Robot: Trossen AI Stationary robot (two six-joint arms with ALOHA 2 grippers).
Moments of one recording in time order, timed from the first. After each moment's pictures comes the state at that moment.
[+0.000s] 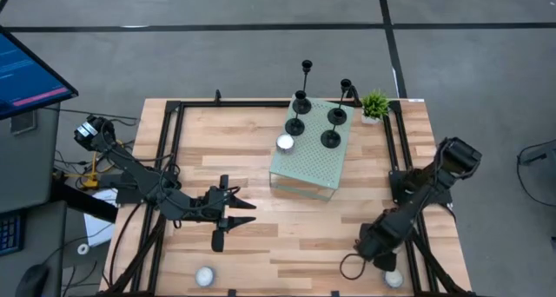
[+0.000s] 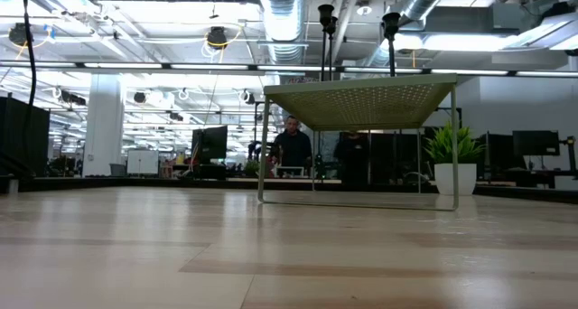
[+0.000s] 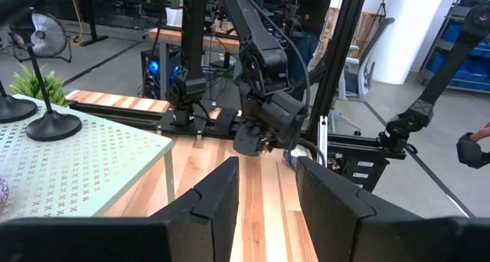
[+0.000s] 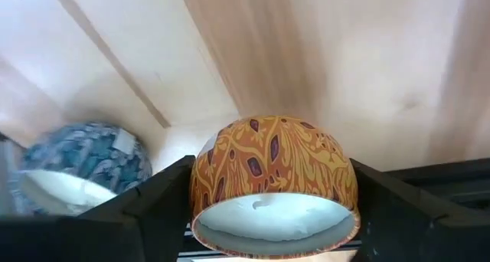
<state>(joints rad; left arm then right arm) -0.69 1.03 0.89 0.19 -0.65 -0.17 0.82 1.62 0.85 -0.93 -0.42 1.10</state>
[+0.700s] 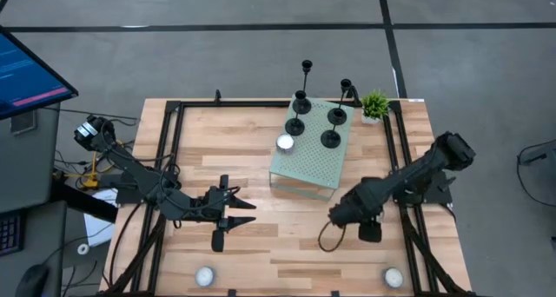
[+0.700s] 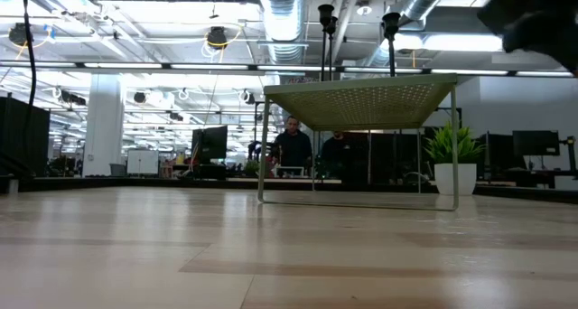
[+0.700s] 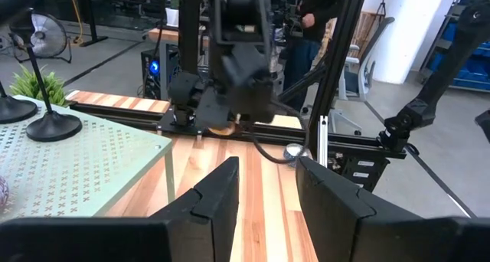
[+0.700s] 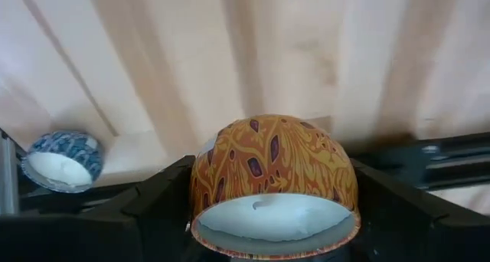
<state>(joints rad) -0.69 1.03 0.89 0.19 -0.65 -0.17 0.48 1.62 1.26 -1.52 -0.14 0.59</state>
